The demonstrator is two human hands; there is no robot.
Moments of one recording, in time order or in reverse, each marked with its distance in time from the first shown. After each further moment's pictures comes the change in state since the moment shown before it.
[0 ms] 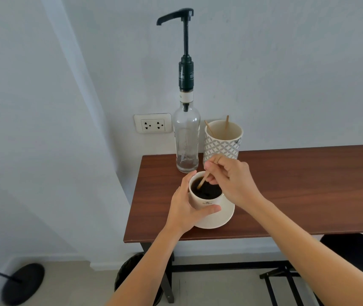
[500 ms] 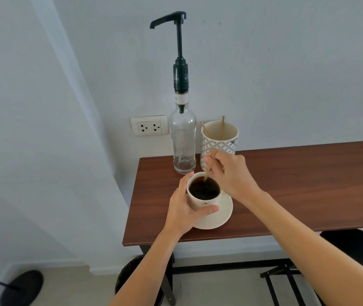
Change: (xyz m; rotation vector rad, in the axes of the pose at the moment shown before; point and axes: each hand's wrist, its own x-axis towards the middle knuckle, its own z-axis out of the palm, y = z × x) left_hand 0.000 0.000 0.000 0.006 -0.002 0.009; right_hand 0.010 0.000 -0.005 -0.166 0.020 -0.046
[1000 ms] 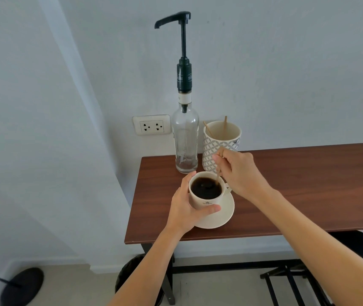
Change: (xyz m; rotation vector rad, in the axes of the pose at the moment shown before) left_hand 0.000 0.001 -0.001 -0.010 0.012 0.001; right_hand 0.002 0.010 -0.010 -0.103 -0.007 0.018
